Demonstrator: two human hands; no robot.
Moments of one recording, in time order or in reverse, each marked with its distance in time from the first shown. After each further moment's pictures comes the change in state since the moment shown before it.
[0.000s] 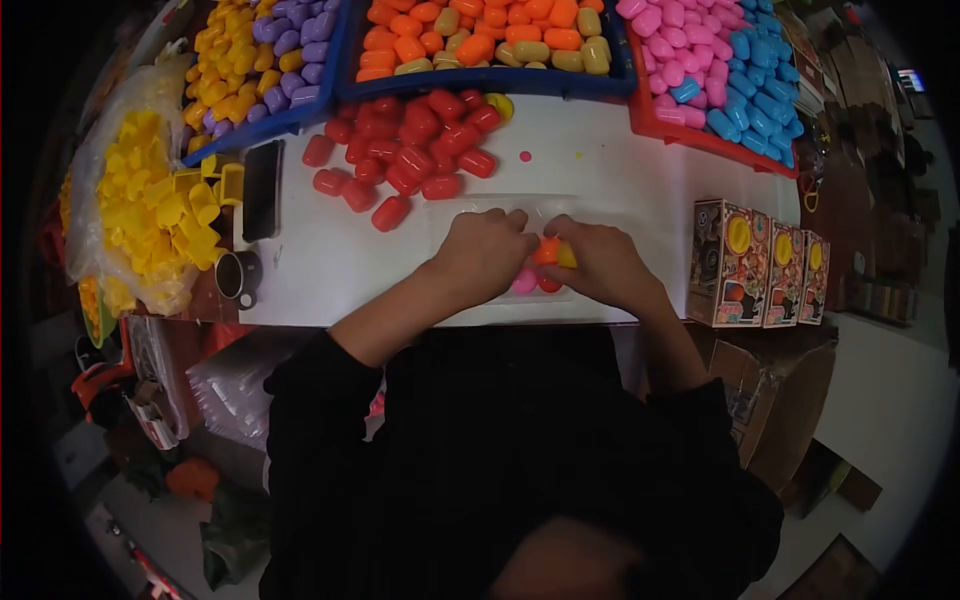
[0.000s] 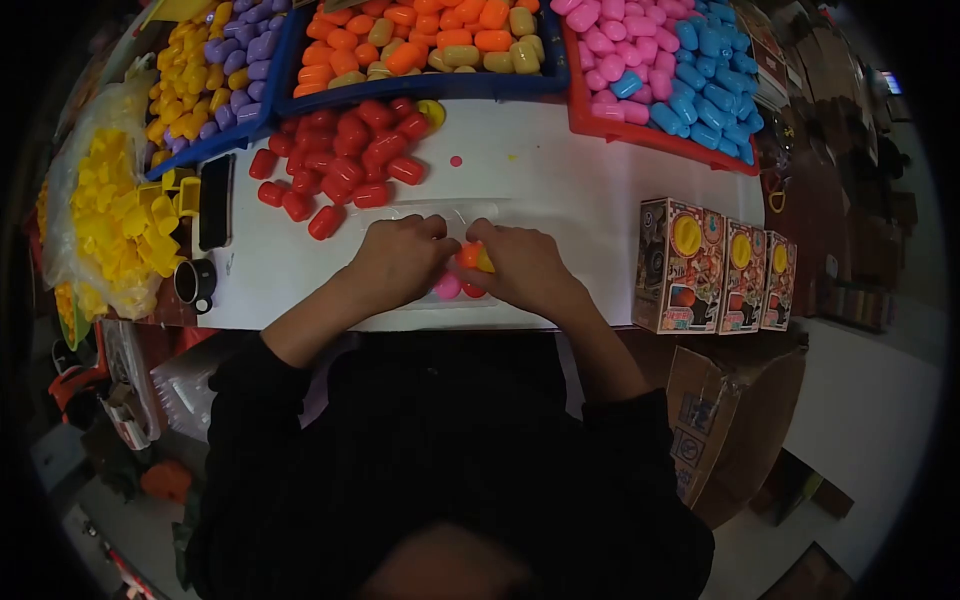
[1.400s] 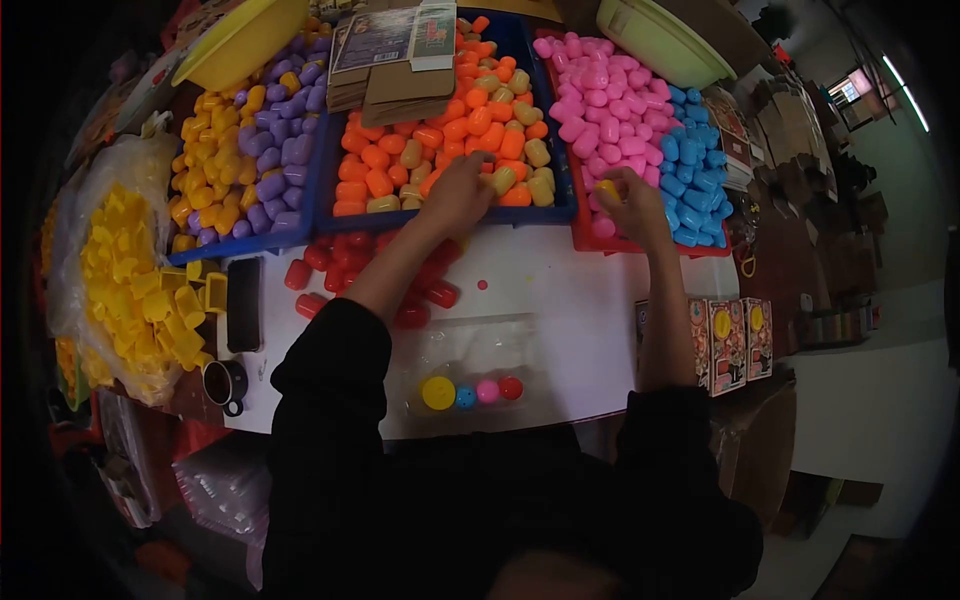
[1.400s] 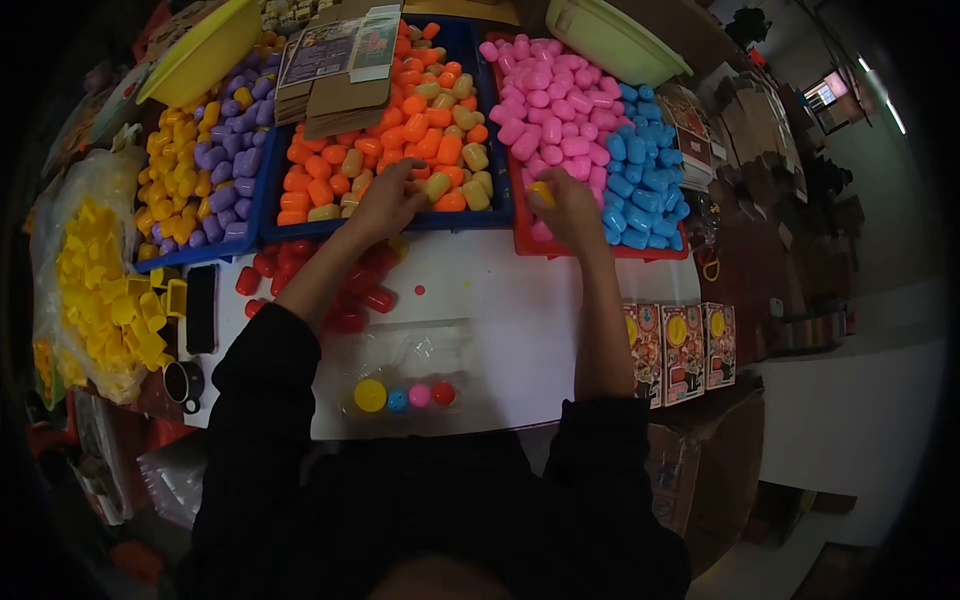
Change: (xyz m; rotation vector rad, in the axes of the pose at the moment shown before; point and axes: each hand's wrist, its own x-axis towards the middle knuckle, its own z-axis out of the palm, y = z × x) left_hand 0.157 -0.121 -0.040 -0.426 0.620 -0.205; right_hand 0.087 0.107 -0.140 0.037 0.681 0.113
